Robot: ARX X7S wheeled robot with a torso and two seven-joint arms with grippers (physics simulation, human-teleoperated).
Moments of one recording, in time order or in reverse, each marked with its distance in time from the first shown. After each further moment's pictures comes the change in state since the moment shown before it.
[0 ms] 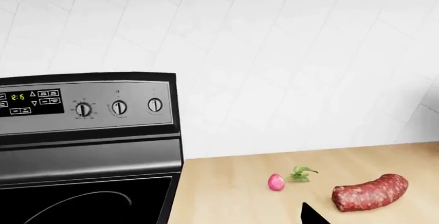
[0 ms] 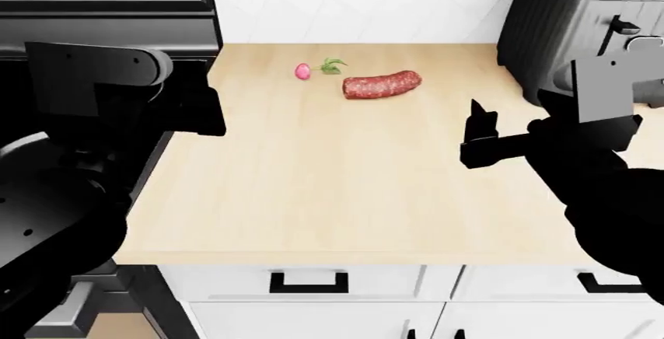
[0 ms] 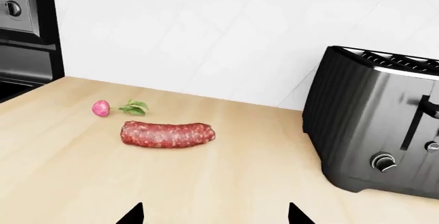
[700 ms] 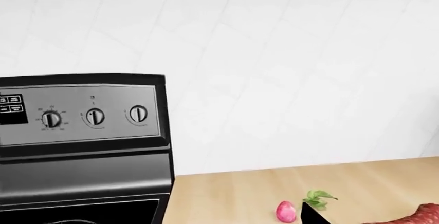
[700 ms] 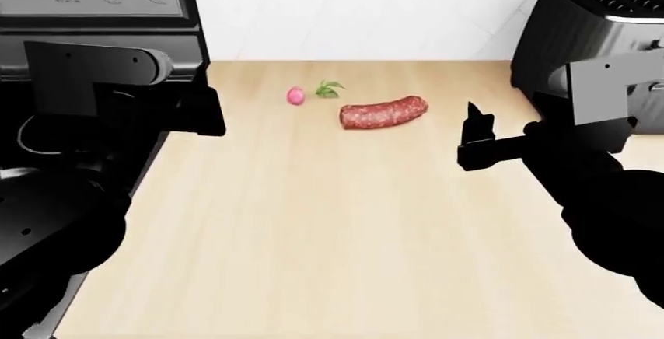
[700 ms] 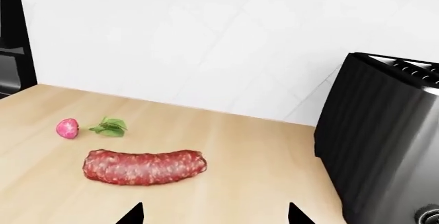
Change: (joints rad) left arm -0.003 -0.003 -0.001 -0.001 -0.011 -0.003 0.000; right arm -0.002 -0.003 -0.011 0.005 -0.004 -0.005 -0.005
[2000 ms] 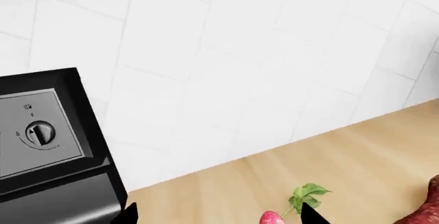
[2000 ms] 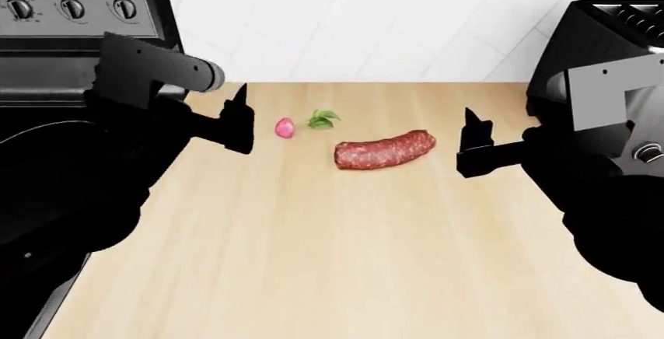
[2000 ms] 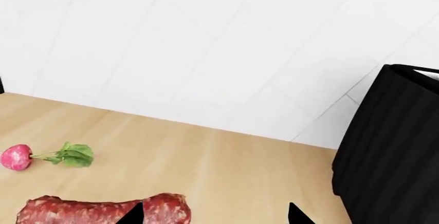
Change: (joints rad) left arm -0.150 0.012 0.141 -0.090 0.005 -0.134 0.168; right arm -0.015 0.018 -0.005 -0.013 0.013 -0.007 -0.016
